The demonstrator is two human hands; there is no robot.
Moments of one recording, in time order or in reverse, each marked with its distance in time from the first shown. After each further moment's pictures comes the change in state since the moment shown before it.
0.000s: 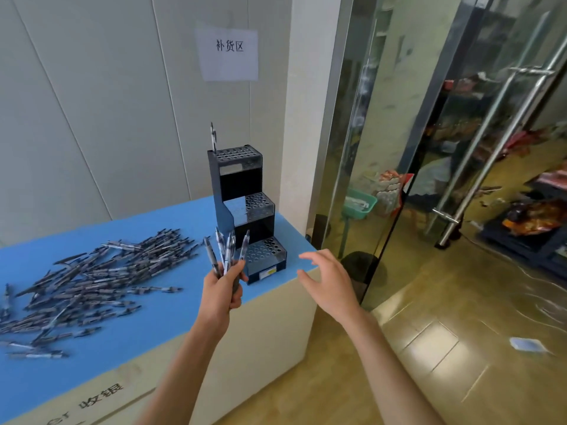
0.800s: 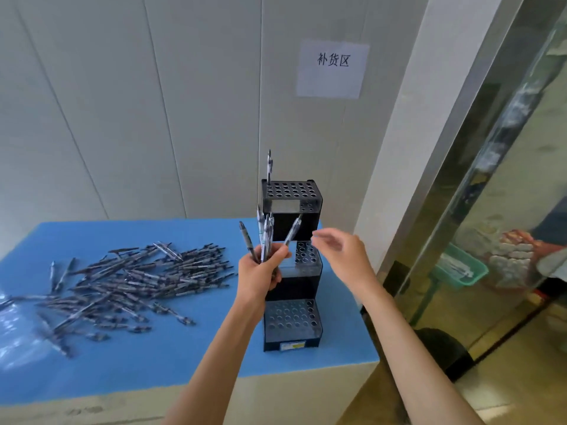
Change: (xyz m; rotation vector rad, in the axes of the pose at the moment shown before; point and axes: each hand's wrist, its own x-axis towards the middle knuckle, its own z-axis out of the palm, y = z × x) left_hand 0.173 0.052 0.076 -0.099 0.334 0.174; right_hand 0.278 0.001 0.020 0.413 -0.255 -0.172
